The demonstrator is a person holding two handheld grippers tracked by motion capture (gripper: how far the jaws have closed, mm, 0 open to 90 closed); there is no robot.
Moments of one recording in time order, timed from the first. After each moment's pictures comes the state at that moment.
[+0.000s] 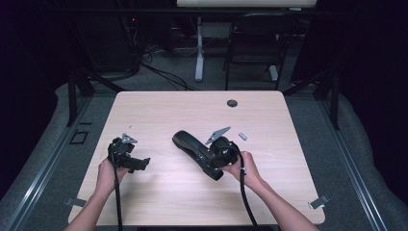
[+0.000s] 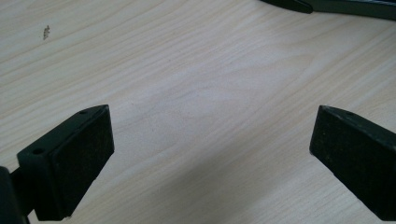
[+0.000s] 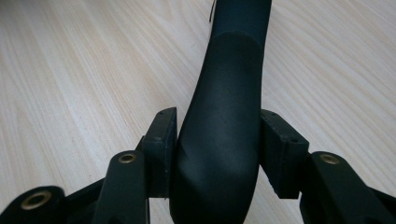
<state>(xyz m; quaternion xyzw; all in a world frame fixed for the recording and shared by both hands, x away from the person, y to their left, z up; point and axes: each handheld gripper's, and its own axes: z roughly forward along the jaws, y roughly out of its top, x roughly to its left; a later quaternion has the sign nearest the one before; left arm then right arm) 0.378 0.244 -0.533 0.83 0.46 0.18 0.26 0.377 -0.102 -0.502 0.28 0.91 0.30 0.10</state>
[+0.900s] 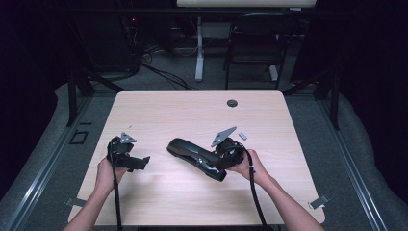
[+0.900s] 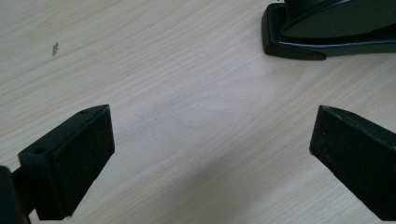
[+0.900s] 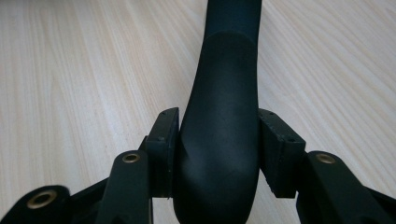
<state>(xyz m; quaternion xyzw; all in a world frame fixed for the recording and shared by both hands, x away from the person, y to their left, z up) 0.376 0.245 -0.528 0.83 0.45 0.19 0.28 0.379 -0.120 -0.504 0.21 0.92 0.32 0.06</state>
